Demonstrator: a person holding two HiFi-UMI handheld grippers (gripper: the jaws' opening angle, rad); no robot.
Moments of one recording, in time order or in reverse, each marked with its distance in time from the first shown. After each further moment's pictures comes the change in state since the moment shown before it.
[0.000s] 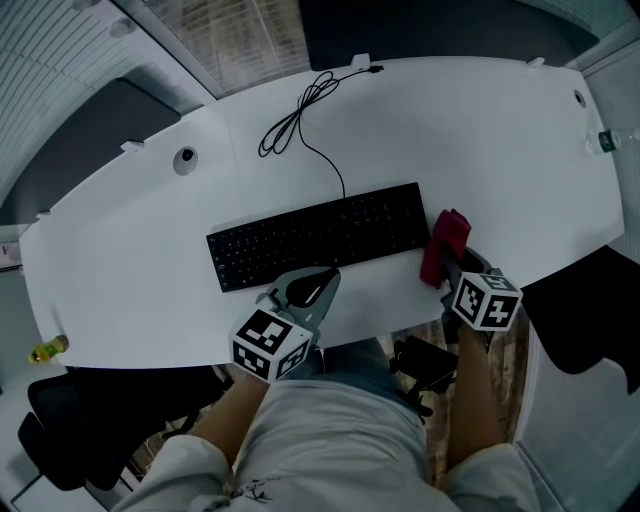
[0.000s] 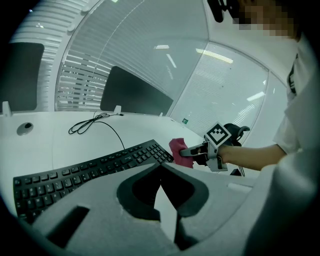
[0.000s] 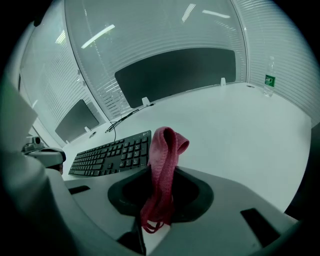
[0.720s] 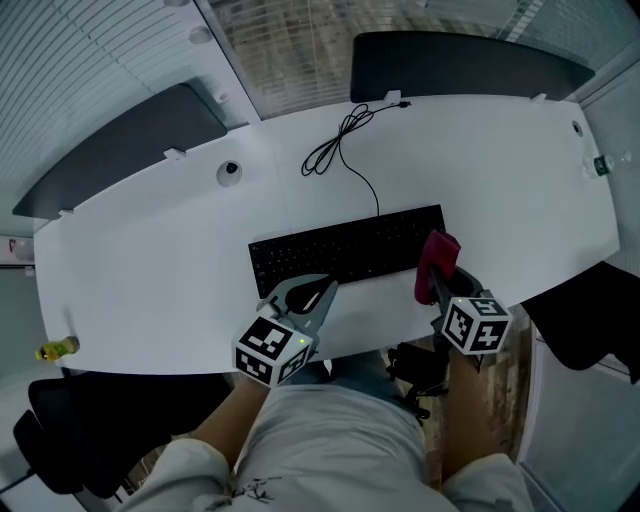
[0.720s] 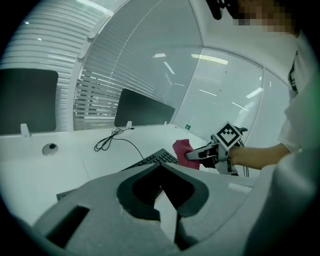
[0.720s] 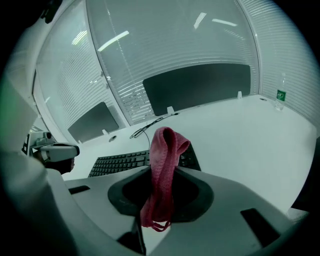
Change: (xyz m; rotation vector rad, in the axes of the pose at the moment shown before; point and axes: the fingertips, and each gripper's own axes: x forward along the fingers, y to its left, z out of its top) left arm -0.080 0.031 0.021 0.071 -0.074 0.060; right arm -0.026 0.107 0.015 -0.075 -0.084 0.071
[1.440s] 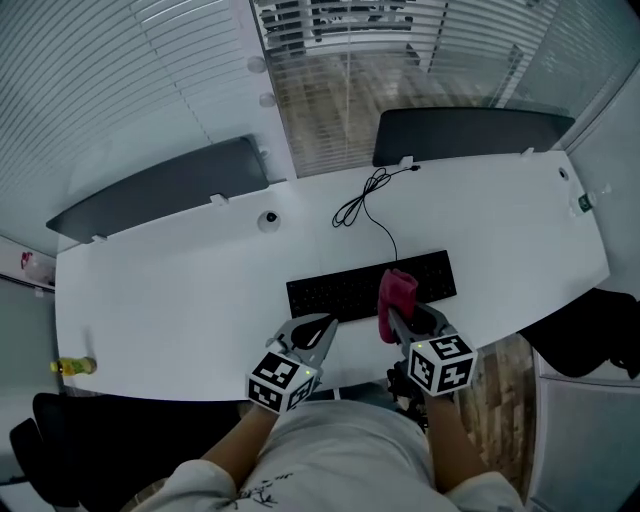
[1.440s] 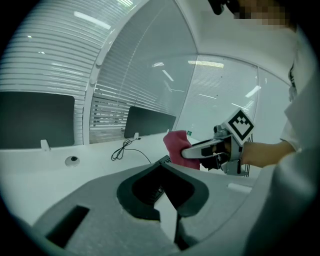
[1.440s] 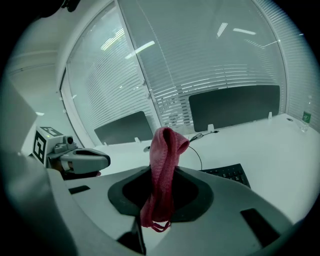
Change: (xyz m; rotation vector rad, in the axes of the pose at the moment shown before) left arm -0.084 0.007 0.019 0.047 -0.072 0.053; right arm -0.034 0.168 0.041 -0.142 -0.110 0.192
